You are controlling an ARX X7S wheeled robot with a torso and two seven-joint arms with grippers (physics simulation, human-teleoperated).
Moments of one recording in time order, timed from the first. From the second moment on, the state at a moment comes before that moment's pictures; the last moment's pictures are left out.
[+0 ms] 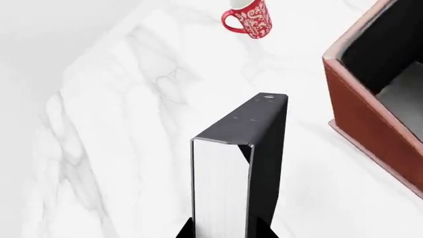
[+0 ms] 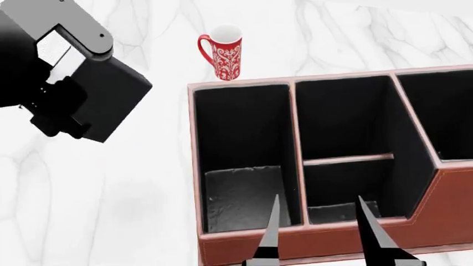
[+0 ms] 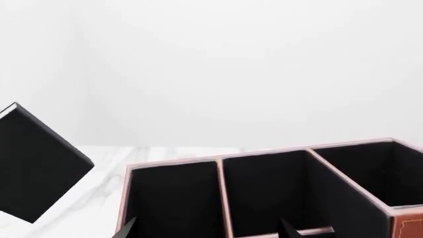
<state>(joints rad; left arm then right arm) -1.66 -0.43 0.93 -0.15 -0.74 -1.55 0.01 0.03 0.43 -0.28 -0.69 0.44 0.27 0.47</state>
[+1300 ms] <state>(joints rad) -1.65 -0.20 0.54 -0.24 -2.05 -1.06 -1.40 0.04 0.44 -0.28 -0.70 0.45 0.27 0.49</state>
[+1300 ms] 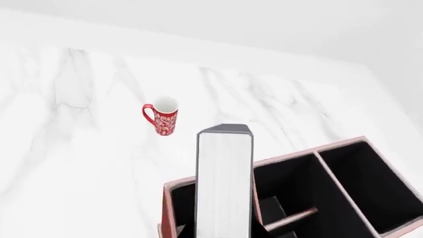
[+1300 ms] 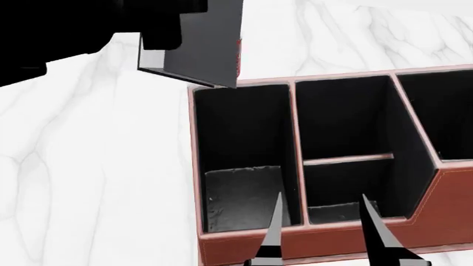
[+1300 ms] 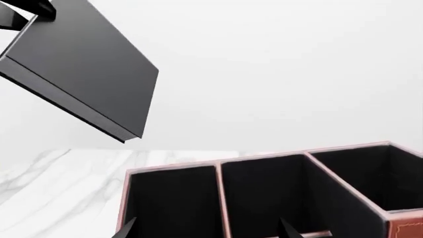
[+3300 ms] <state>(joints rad) -1.68 -0.02 1.10 -0.79 -2.24 -0.78 -1.18 0.03 0.47 -0.27 -0.72 0.48 0.25 0.52</state>
